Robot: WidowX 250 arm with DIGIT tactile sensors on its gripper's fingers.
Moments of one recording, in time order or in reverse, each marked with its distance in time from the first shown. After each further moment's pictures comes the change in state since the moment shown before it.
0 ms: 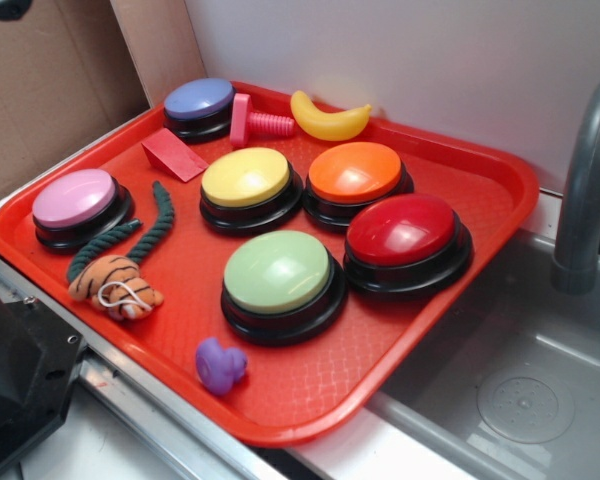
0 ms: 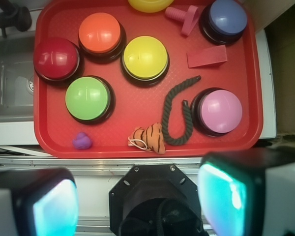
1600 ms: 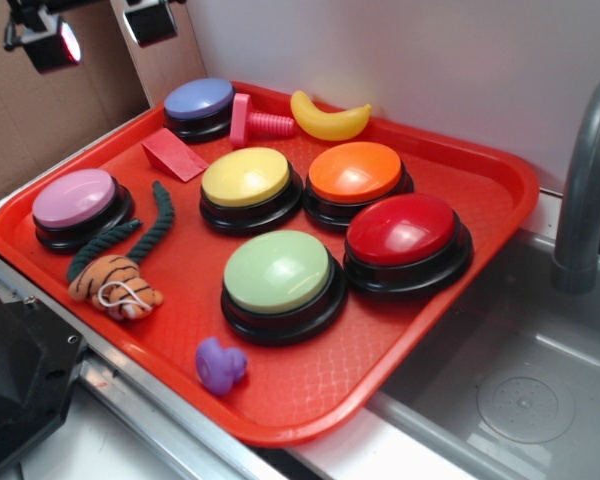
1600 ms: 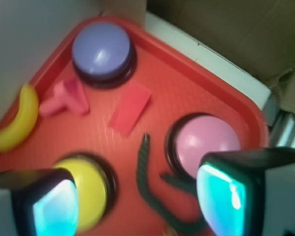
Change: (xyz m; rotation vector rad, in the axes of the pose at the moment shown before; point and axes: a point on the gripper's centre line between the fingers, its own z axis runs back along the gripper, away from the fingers) arm 0.098 0.106 -0.098 0.098 -0.177 1.000
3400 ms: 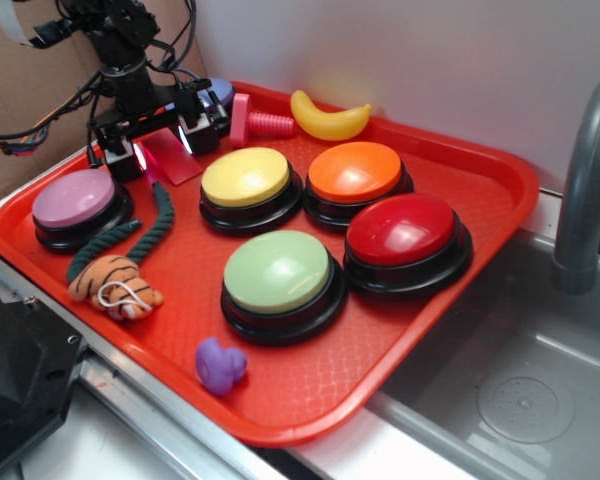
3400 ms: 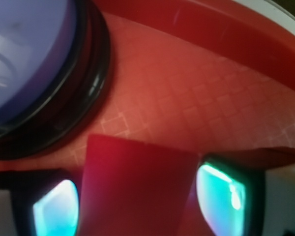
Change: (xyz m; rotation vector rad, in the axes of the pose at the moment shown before) arm 0.030 0.003 -0.136 0.013 0.000 0.101
